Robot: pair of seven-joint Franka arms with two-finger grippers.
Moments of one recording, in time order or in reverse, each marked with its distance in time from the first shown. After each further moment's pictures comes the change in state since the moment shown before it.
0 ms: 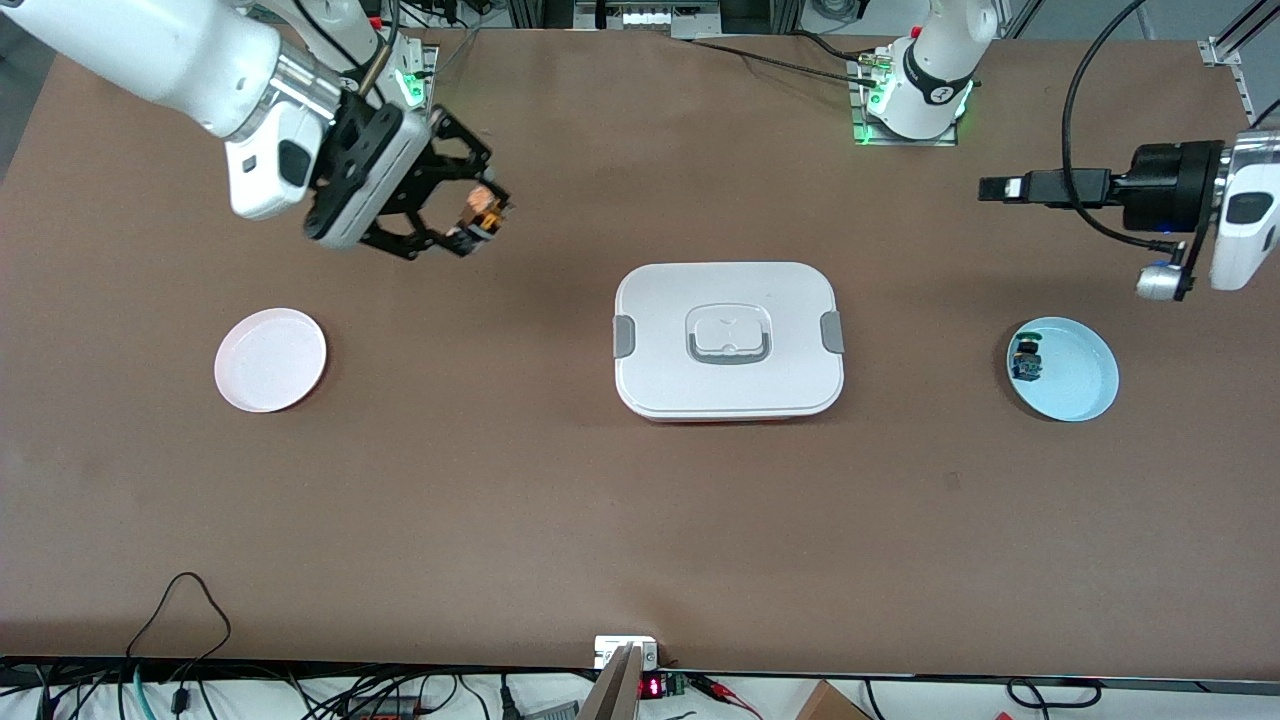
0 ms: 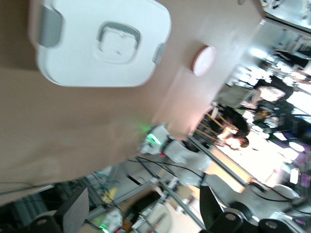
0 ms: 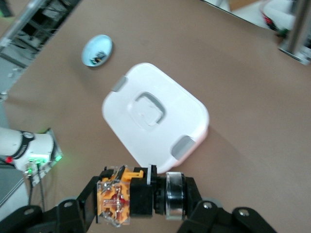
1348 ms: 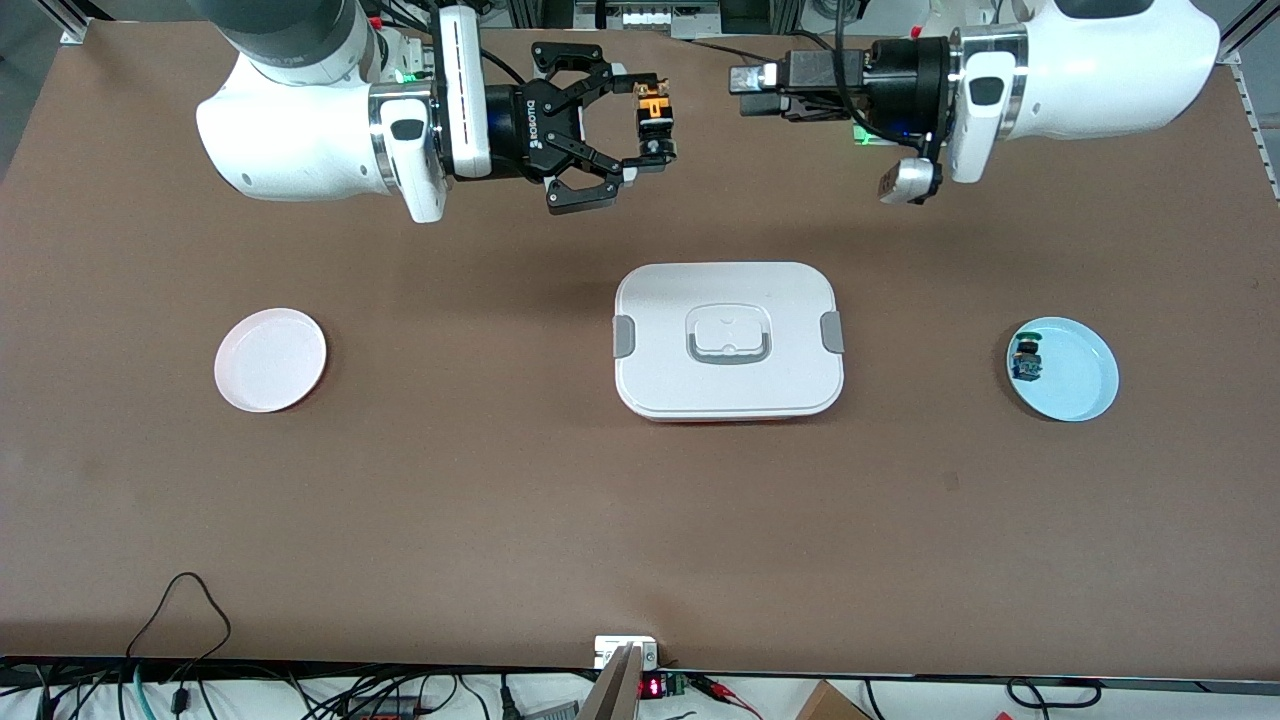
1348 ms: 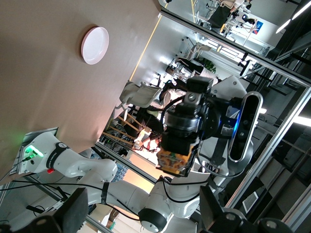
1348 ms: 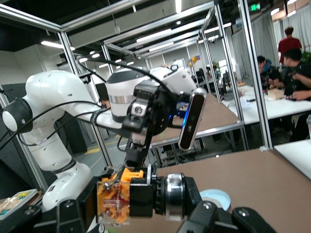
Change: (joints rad) left arm -0.027 -0.274 -0.425 -0.325 -0.515 0.592 -0.031; right arm 0.067 0.118 0.025 -0.031 0.975 0.050 -1.067
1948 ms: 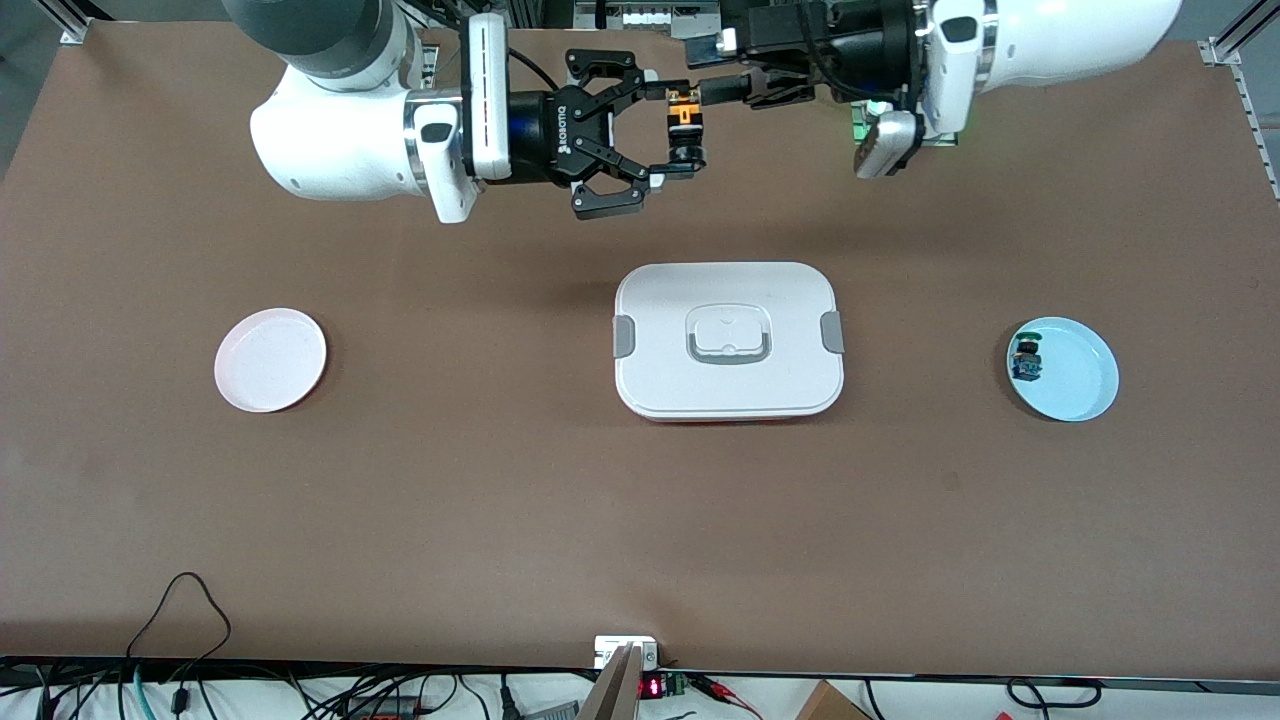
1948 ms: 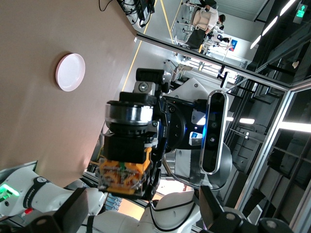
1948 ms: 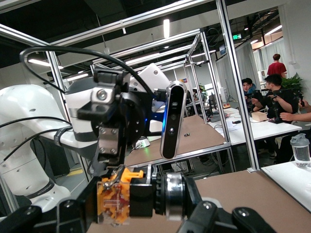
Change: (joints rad) left arm 0.001 -0.017 -0.117 0.039 -0.051 0.237 0.070; right arm 0.073 0.013 0.001 -0.011 0.132 0.133 -0.090
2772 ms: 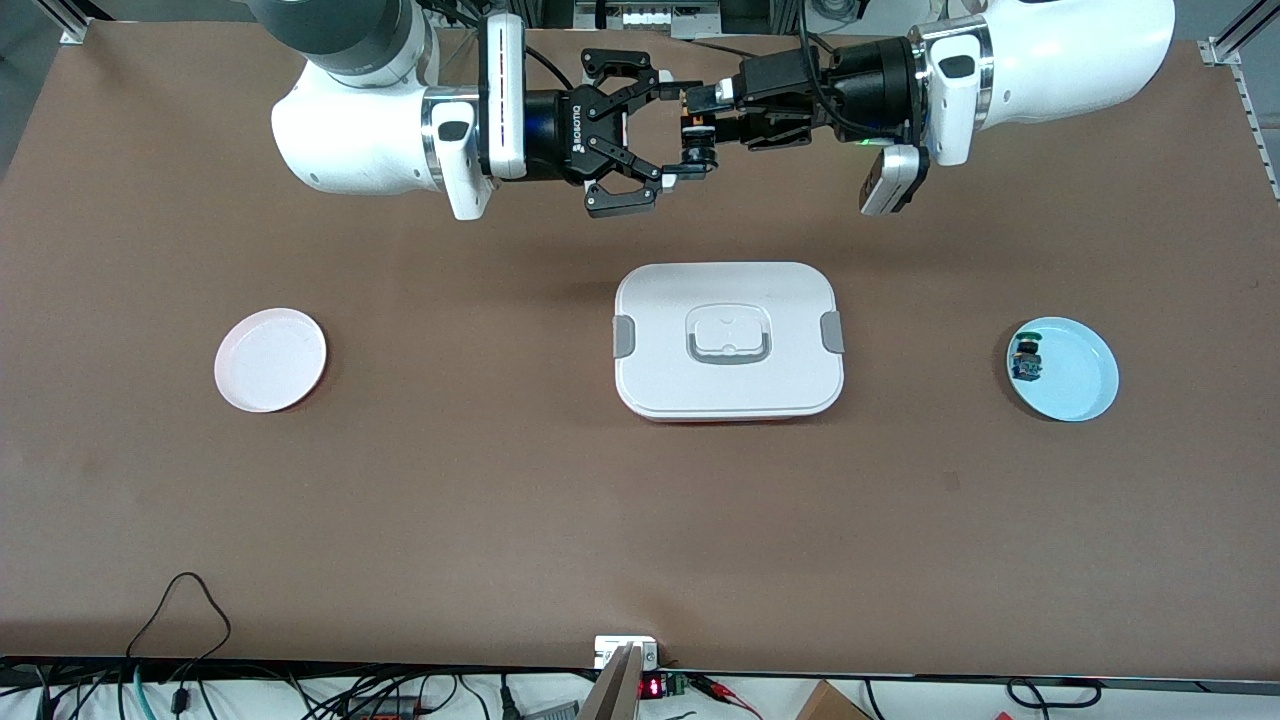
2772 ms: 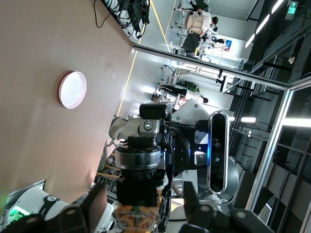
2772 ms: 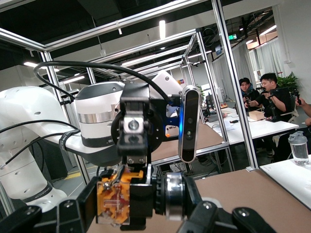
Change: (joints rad) left arm 0.036 0.043 -0.003 -0.006 0.000 0.003 0.112; right arm 0.015 0.000 0.000 -0.011 0.021 0.023 -0.005
